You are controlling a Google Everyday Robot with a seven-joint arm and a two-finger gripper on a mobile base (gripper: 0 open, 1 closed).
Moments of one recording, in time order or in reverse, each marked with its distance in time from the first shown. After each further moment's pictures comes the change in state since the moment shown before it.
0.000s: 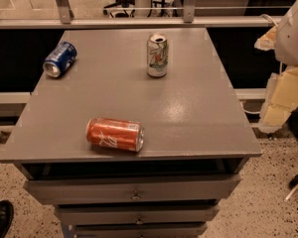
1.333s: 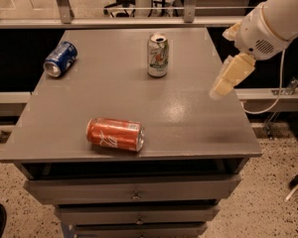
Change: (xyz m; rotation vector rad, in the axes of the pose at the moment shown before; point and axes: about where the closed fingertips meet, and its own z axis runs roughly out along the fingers) arm -0.055 -0.089 0.069 0.048 -0.303 0.079
